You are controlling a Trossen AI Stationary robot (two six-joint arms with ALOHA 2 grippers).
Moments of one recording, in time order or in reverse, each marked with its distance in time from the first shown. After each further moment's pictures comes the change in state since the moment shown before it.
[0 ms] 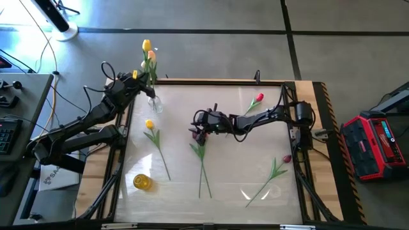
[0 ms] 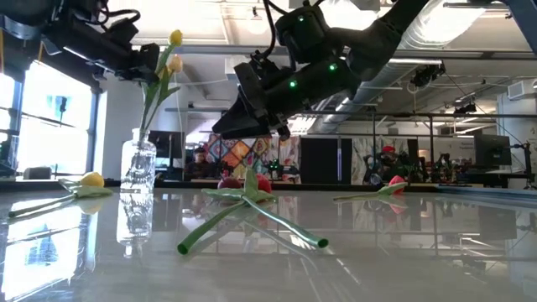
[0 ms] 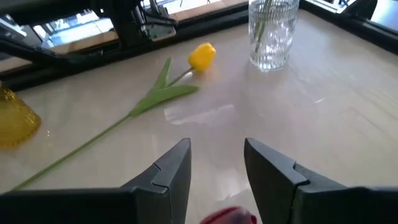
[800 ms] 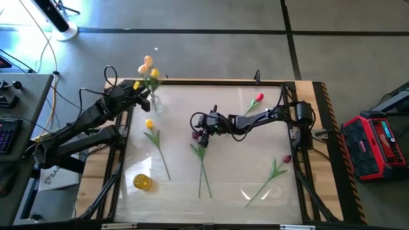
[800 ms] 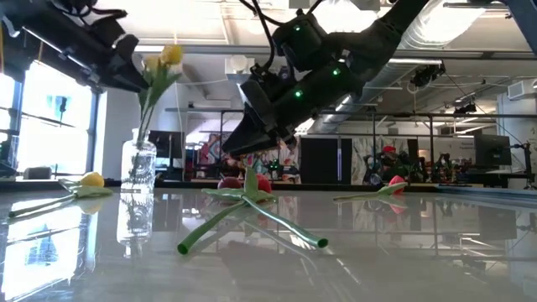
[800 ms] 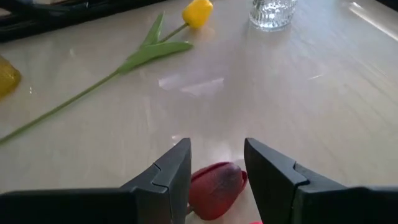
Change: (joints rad) left arm -0.081 -0.182 0.058 -0.514 0.105 -0.178; right arm -0.007 0.000 0.000 -0.131 -0.018 -0.026
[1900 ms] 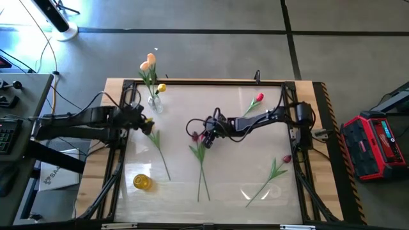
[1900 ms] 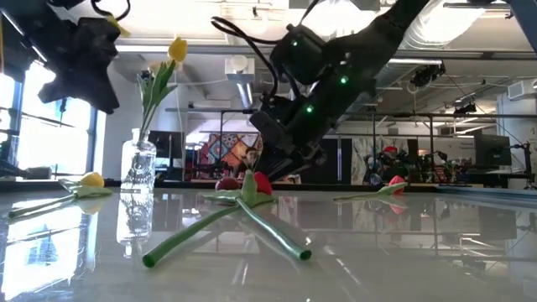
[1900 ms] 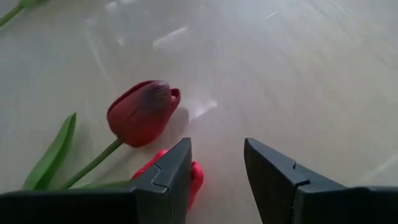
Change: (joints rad) left arm -0.562 0.084 0.089 -0.505 0.016 -0.745; right arm 0.035 0.000 0.000 -0.275 0.150 0.191
